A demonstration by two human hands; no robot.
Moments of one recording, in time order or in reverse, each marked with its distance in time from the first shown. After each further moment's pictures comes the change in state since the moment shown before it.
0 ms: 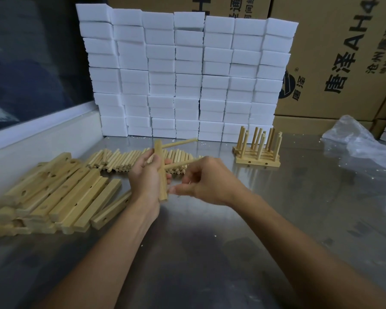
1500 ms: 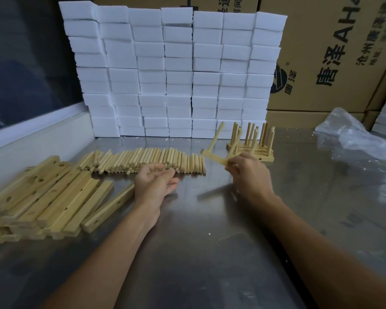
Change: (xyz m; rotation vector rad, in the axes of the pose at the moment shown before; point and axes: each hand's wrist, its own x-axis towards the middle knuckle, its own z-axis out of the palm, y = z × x) left_hand 0.004 -0.029 0.000 0.125 -0.099 -0.056; right_hand -0.010 0.107 -0.025 -0.450 0.389 0.143
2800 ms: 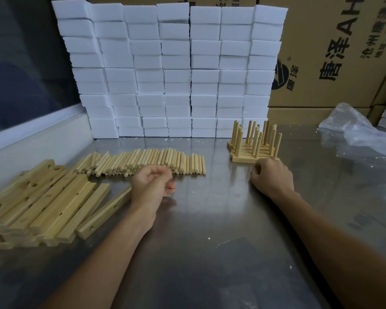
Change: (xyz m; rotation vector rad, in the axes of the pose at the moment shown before) left_hand 0.002 0.000 -0.003 0.173 -0.016 0.062; right_hand 0.009 0.063 0.010 -0.108 -0.051 0.286
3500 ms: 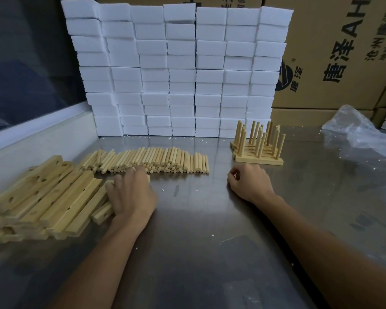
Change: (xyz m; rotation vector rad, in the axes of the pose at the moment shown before) left_hand -0.003 0.010 -0.030 1.464 0.241 0.294; right_hand -0.018 -0.051 0.009 0.068 -0.149 -0.142
